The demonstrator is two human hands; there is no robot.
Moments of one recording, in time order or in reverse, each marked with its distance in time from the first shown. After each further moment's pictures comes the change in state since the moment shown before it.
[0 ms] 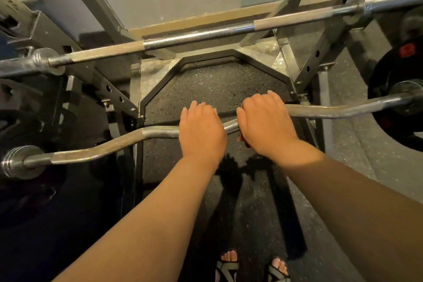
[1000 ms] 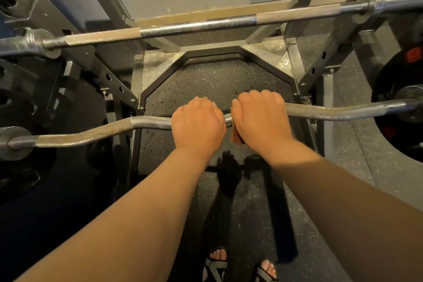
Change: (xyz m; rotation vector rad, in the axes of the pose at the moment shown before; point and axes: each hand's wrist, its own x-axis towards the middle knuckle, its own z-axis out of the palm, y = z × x) left_hand 0.000 0.020 -0.001 0.086 0.117 -0.025; right_hand 0.006 0.009 0.007 0.085 0.095 0.041
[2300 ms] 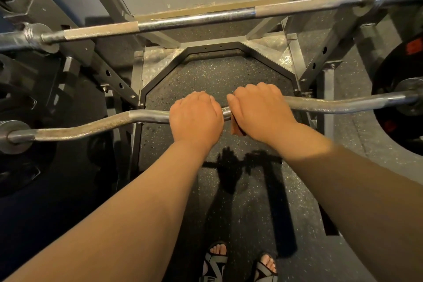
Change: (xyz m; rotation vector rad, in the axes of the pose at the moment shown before) left_hand 0.000 0.000 0.006 0.023 0.029 0.006; right_hand 0.004 0.009 -0.017 -0.068 -0.176 -0.162
